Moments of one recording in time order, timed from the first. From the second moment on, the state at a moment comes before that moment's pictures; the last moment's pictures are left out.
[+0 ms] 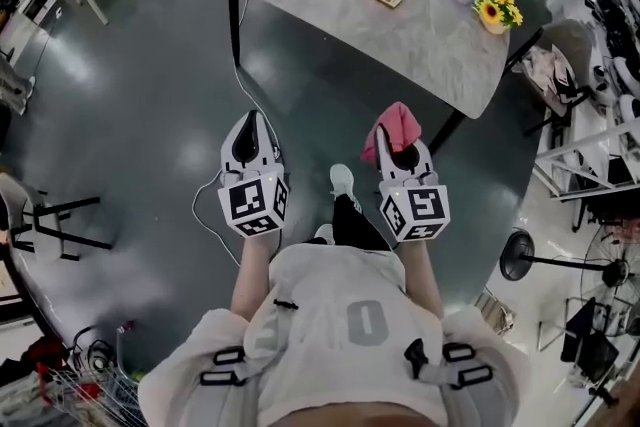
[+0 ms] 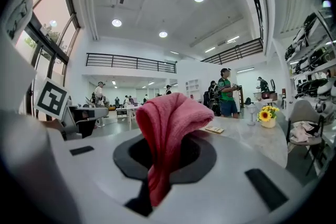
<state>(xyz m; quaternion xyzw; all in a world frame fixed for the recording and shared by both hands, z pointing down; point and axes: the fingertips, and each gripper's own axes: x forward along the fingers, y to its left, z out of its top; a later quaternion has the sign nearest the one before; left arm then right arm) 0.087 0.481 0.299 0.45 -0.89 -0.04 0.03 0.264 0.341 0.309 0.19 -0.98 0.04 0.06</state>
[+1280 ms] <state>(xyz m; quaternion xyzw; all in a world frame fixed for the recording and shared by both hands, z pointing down) -0.152 0.104 0.294 0.49 -0.87 -0.03 0.03 -0.014 -0.017 0.307 0.13 -0.98 0.13 0.03</state>
